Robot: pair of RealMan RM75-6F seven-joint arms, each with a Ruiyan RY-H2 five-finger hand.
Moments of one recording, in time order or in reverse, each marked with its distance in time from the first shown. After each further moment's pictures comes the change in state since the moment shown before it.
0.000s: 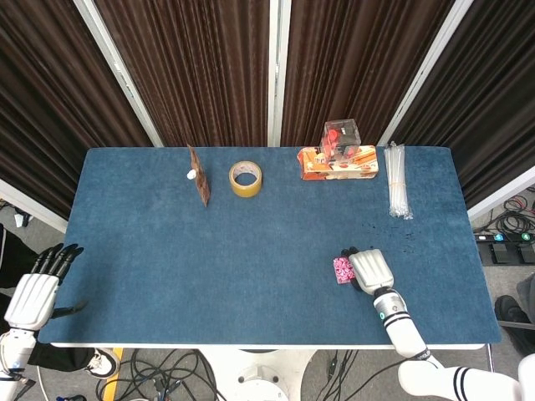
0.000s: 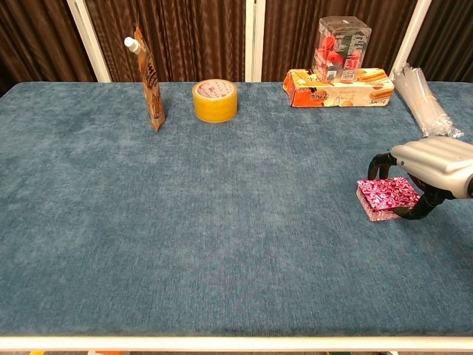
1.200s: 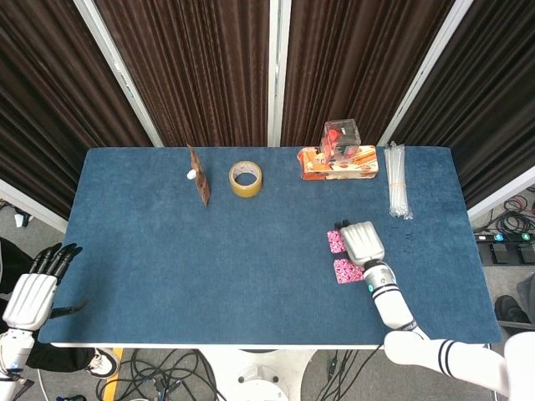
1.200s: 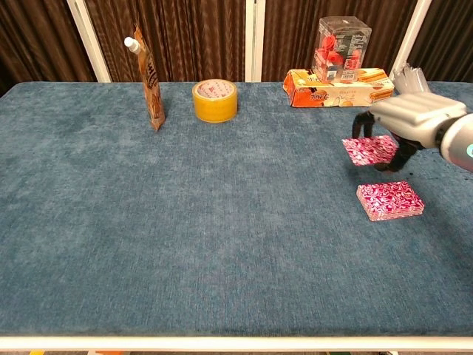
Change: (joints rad) left arm 0.003 0.008 -0.002 -0.004 -0.001 0.005 -0.012; right arm 0.148 -0.034 0.119 0.085 0.129 -0.066 -0.119
